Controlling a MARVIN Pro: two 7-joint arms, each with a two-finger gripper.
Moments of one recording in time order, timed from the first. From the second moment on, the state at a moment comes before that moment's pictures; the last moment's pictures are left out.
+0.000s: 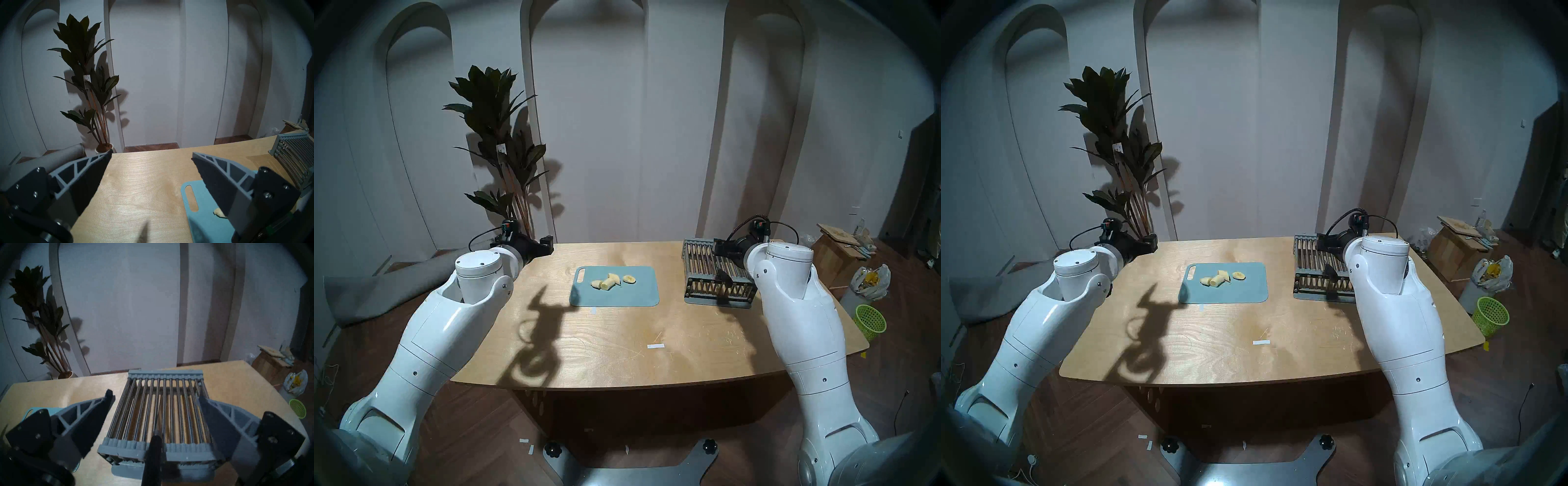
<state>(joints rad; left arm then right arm) 1.27 -0.93 -1.27 -1.67 -0.72 0.42 0.28 -1.32 -1.27 1.52 -1.80 0.42 0.75 -0.26</state>
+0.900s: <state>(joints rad) 1.27 -0.93 -1.27 -1.67 -0.72 0.42 0.28 -1.59 -1.17 1.65 -1.90 0.27 0.35 -0.15</state>
